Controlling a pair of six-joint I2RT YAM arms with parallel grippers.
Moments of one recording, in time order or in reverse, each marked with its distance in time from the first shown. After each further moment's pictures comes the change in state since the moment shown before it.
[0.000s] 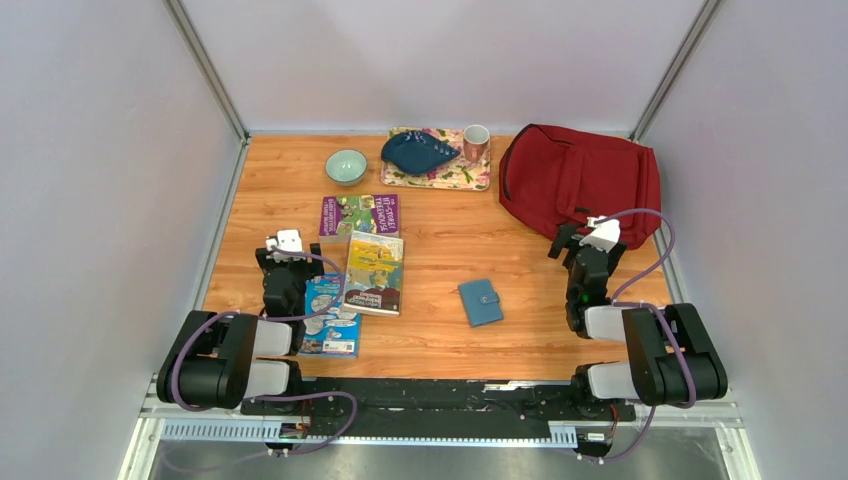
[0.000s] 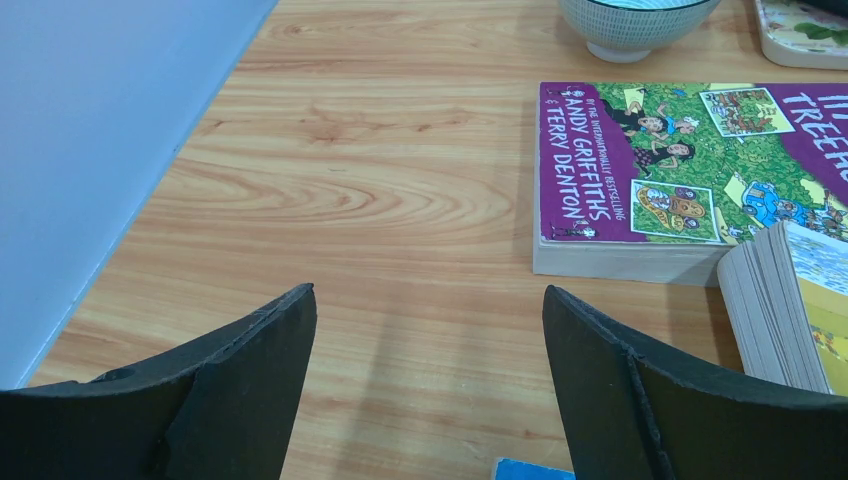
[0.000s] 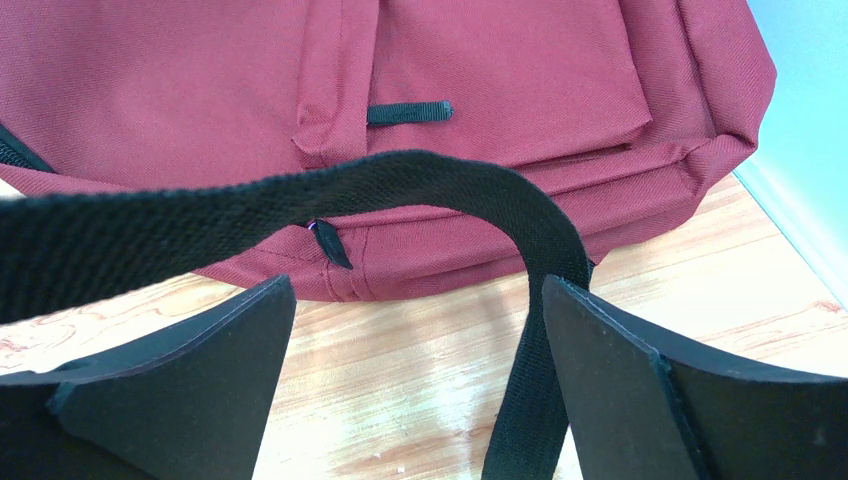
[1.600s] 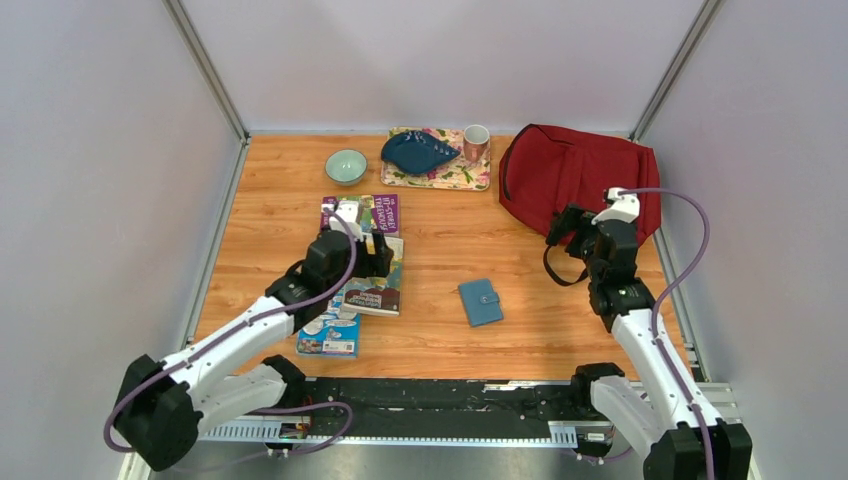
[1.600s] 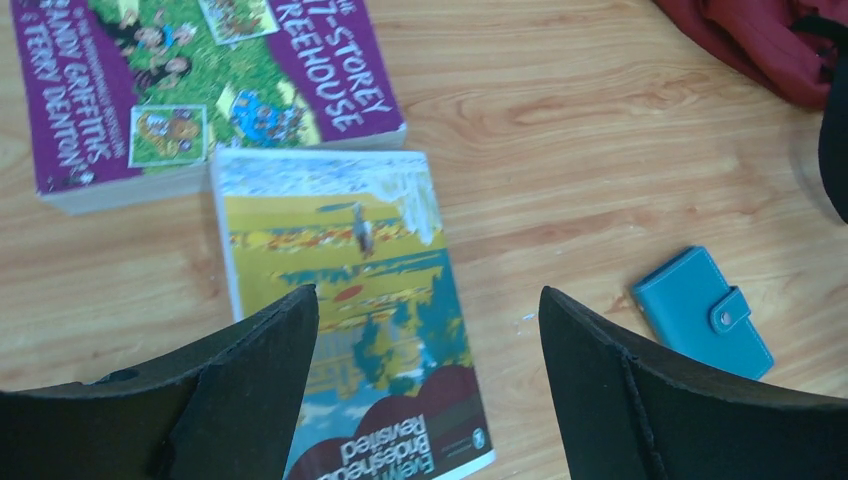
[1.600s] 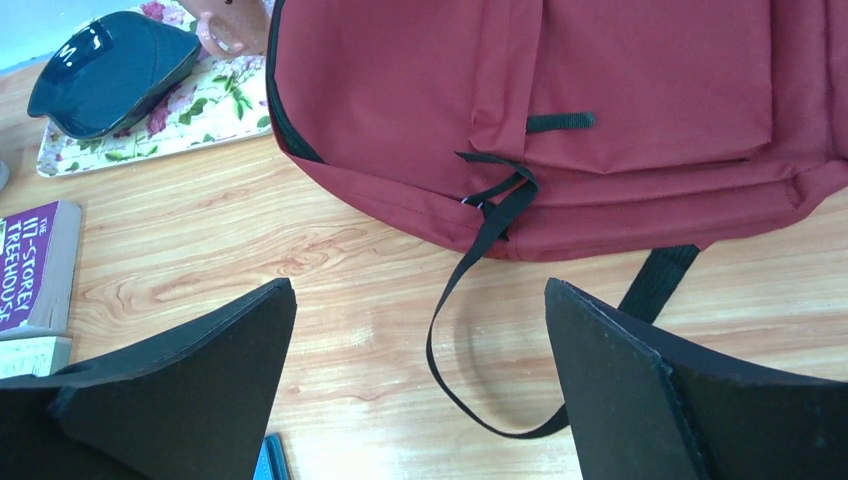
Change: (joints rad) left arm -0.479 -0.359 0.502 -1.208 0.089 -0.465; right arm -0.001 -0.492 0.365 -0.981 -0.288 0.200
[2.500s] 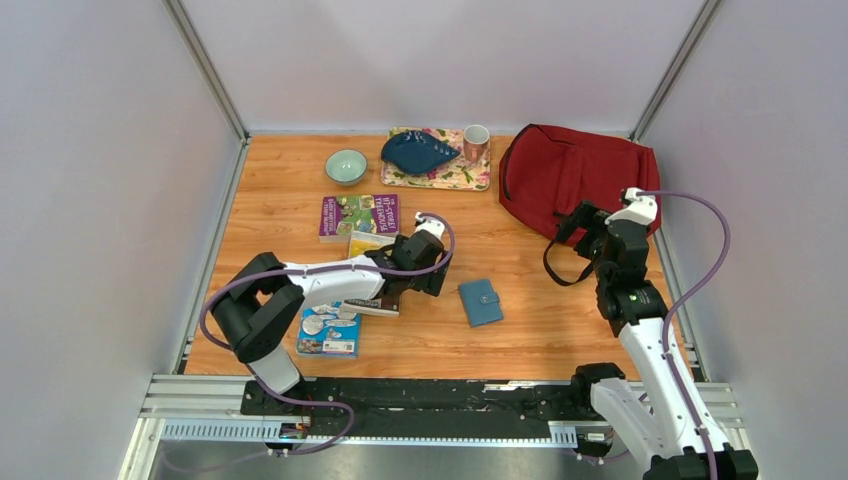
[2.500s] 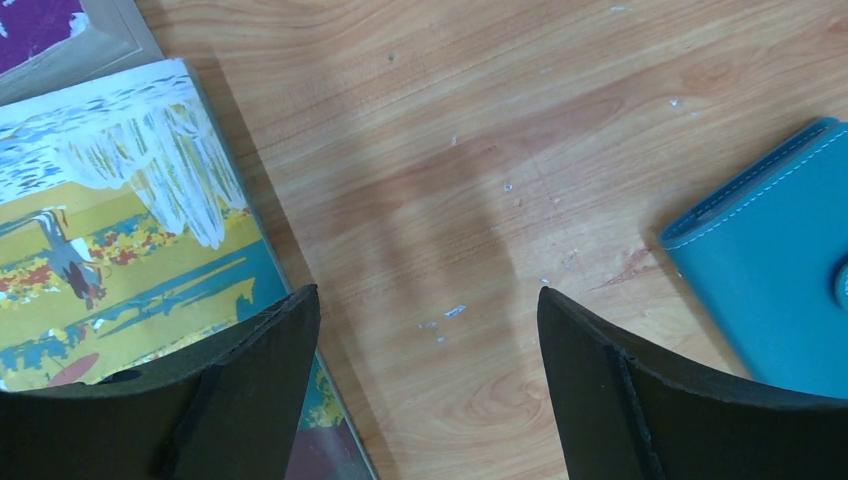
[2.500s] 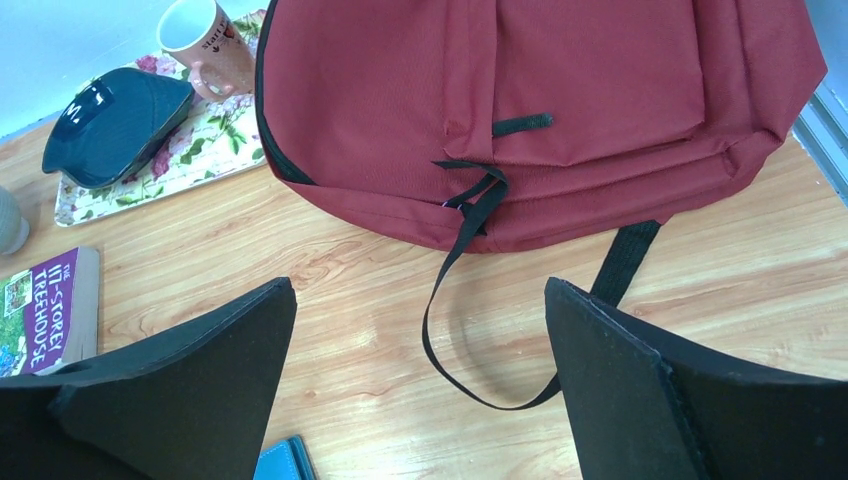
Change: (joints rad) left arm -0.328 0.707 0.383 -0.125 -0.141 -0.003; right arm -0.001 -0.088 0.072 -0.162 0.080 0.074
